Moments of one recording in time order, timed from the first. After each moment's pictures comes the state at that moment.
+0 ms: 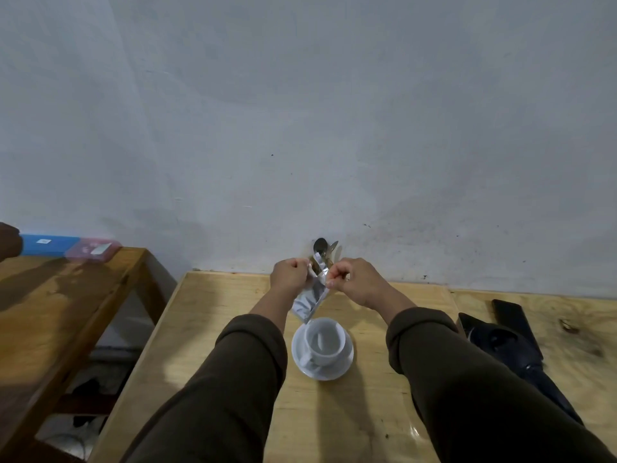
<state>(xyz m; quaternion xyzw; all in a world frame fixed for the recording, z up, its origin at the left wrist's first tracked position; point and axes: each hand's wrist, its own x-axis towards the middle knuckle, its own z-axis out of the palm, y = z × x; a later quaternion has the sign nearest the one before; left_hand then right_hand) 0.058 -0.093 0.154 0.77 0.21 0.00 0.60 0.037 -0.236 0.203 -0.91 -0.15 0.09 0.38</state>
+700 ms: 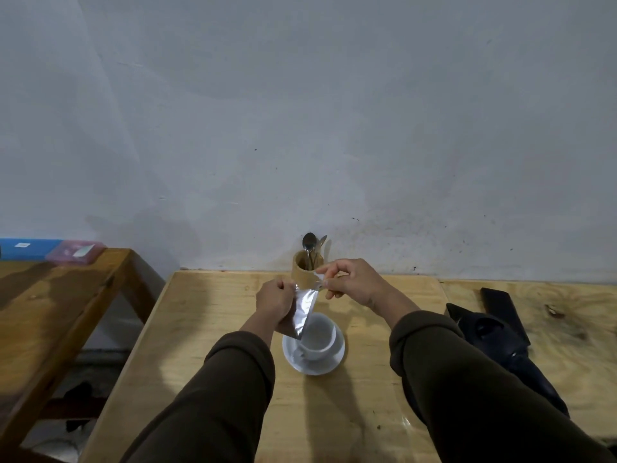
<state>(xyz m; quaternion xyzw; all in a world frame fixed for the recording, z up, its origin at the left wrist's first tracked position) 0.039 -0.090 0.111 0.83 0.22 -0.05 0.50 0.030 -0.256 0.195 -0.83 -0.09 0.16 0.52</state>
